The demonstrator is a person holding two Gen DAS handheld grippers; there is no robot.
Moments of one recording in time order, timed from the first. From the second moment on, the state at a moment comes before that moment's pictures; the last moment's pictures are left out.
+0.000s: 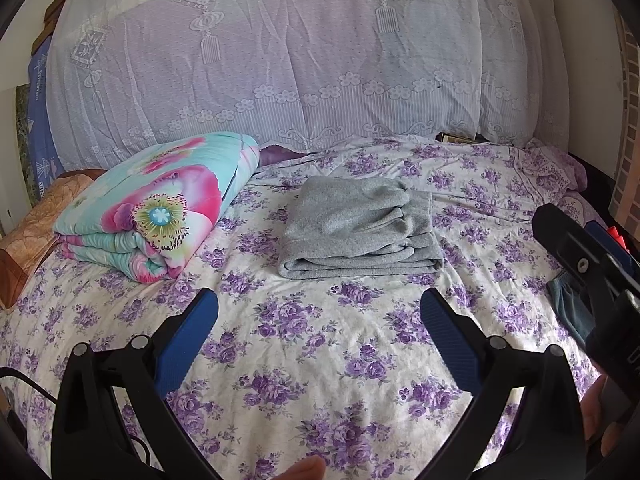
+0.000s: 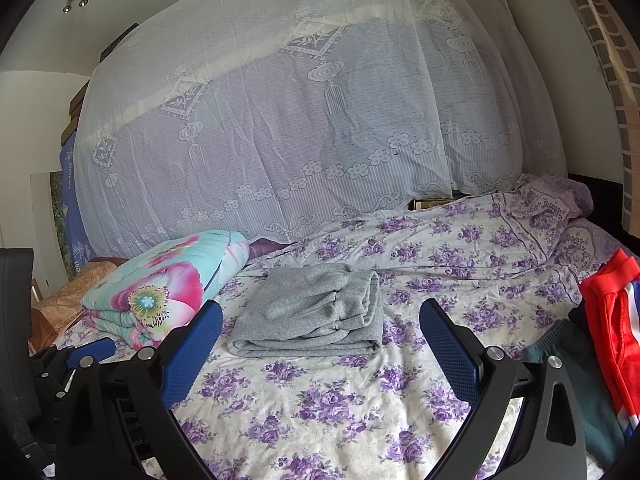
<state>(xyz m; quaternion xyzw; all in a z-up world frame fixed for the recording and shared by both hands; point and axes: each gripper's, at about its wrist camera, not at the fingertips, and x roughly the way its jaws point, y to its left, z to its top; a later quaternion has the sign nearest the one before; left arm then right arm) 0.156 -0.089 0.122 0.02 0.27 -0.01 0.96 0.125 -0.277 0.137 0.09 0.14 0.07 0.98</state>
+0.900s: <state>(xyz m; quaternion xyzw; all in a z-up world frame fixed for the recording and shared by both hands) 0.155 -0.092 0.121 0.02 0.27 -0.01 0.96 0.125 -0.276 0.136 0.09 0.14 0.07 0.98</state>
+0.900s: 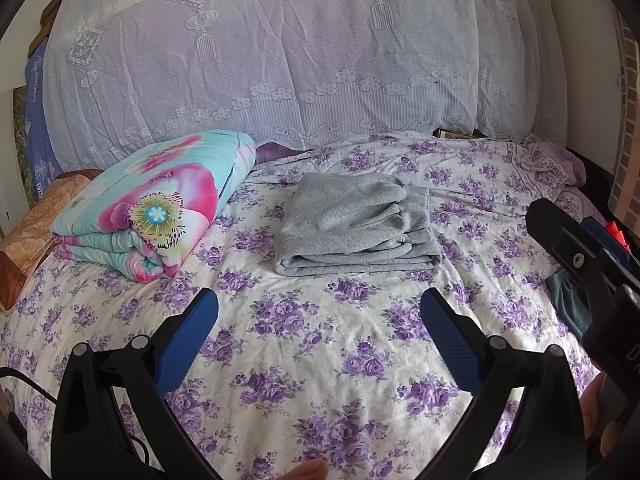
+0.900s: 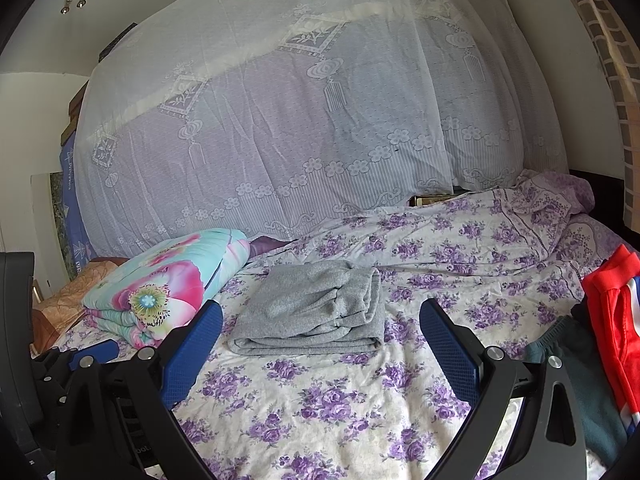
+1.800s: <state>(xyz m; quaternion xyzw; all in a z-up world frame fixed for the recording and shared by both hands) 0.154 -0.093 0.120 0.02 0.27 -0.01 0.96 0.125 -0.276 0.136 0.09 0.14 0.07 0.98</state>
